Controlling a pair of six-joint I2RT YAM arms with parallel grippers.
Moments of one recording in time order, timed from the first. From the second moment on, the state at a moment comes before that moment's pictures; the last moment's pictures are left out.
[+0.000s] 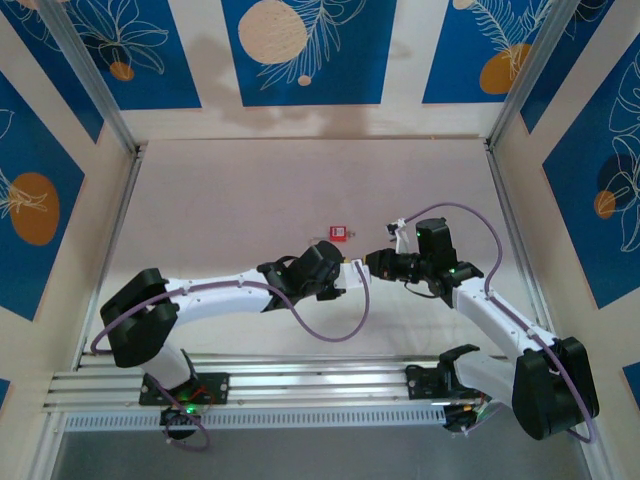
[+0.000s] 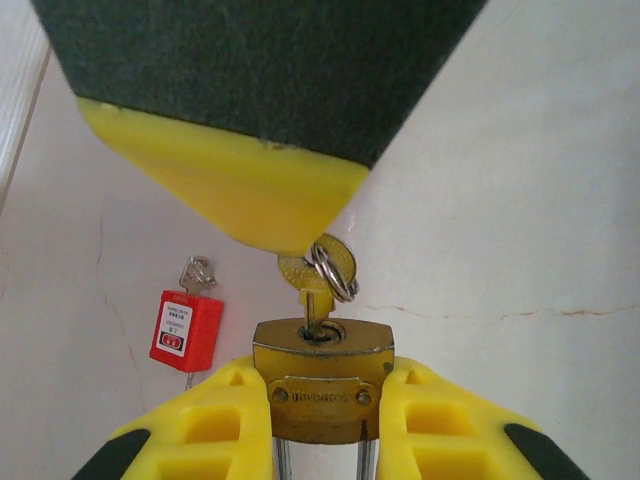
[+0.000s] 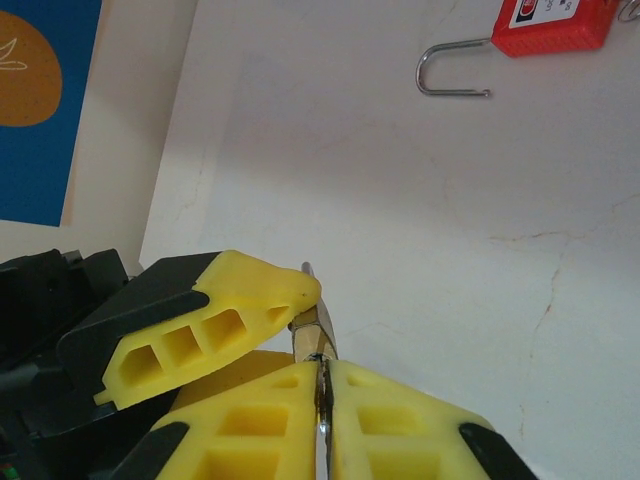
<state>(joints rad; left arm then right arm) -1.05 1.59 0.98 -0.08 -0.15 0.58 0.31 1.07 0.56 -0.20 -0.71 0.56</state>
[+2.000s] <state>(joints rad) -1.03 1.60 1.01 -0.16 -0.11 0.44 0.41 1.16 0.56 -0.07 -0.63 0.56</state>
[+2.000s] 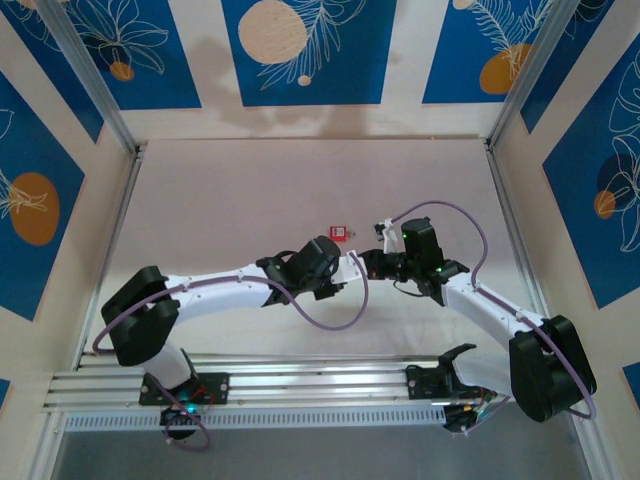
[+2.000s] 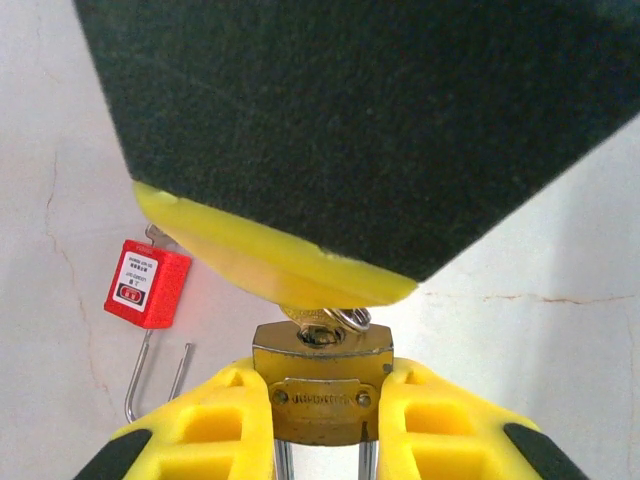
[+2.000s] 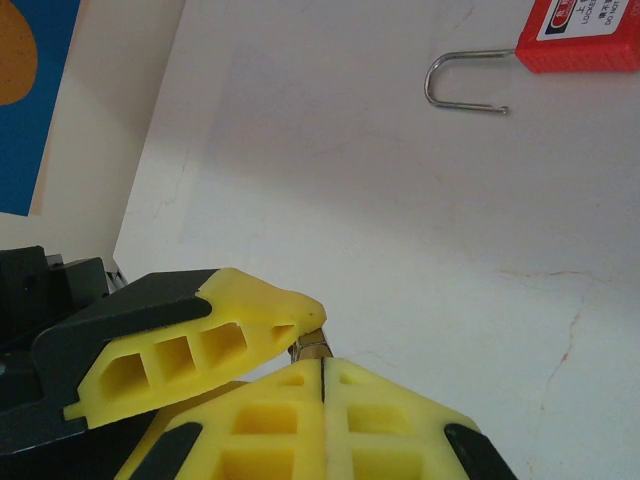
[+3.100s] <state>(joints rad) -1.04 1.56 0.96 0.01 -0.31 0.69 0.23 0.98 0.60 -0.24 -0.68 0.58</state>
